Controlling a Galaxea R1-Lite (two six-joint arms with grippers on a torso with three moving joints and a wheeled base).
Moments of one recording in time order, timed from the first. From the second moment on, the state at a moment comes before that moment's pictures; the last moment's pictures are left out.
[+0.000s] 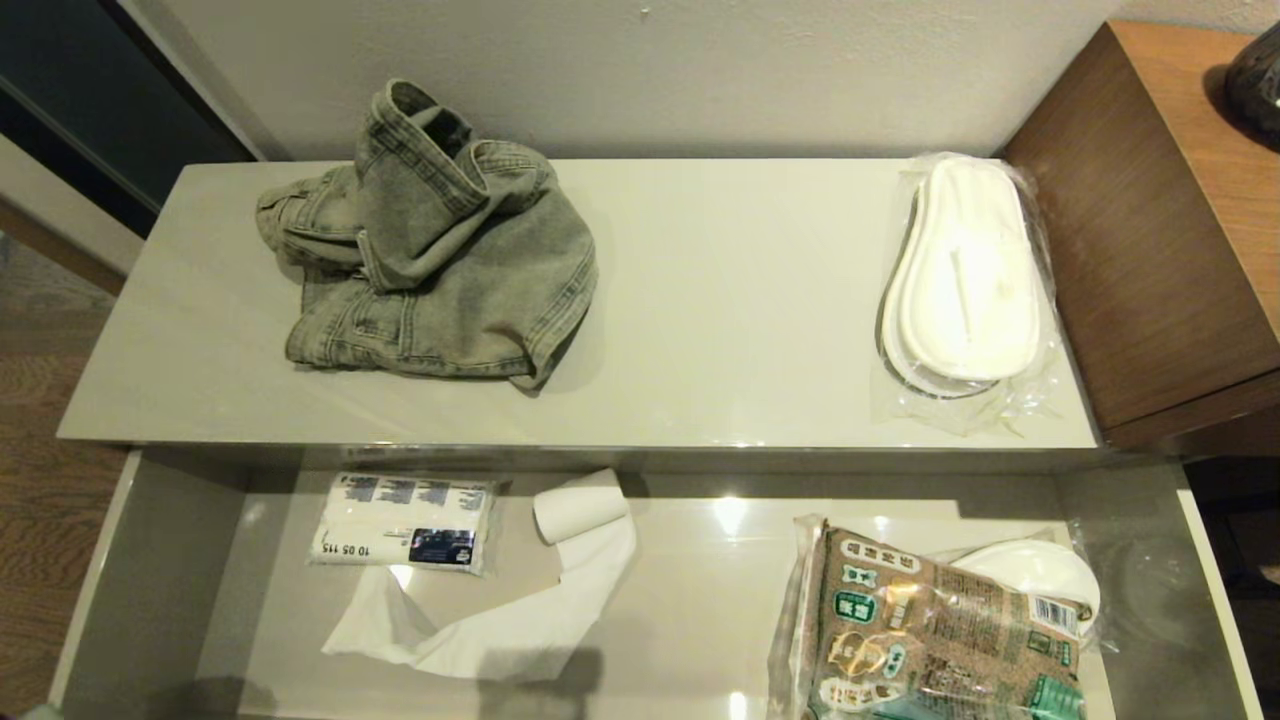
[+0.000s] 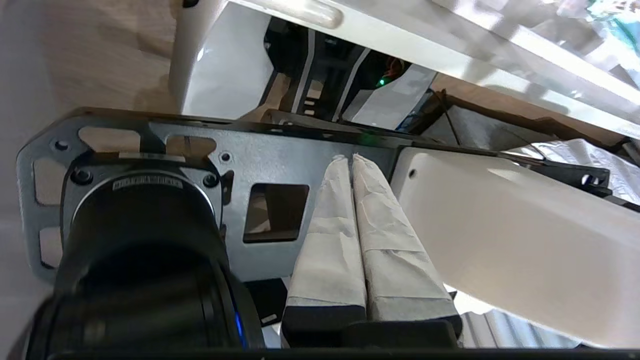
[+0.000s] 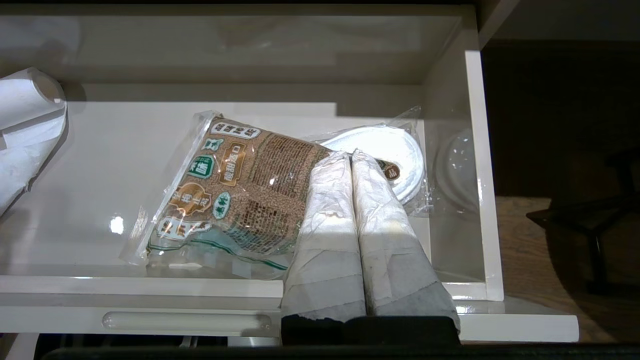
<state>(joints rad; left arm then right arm) 0.13 0.90 -0.52 0.82 -0.42 -0.25 -0.01 0.00 0.00 0.00 0.00 -0.03</state>
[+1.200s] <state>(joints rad) 0.06 1.17 -0.30 0.54 -0.26 -0.23 -0.01 0.00 0.00 0.01 0.01 -0.04</state>
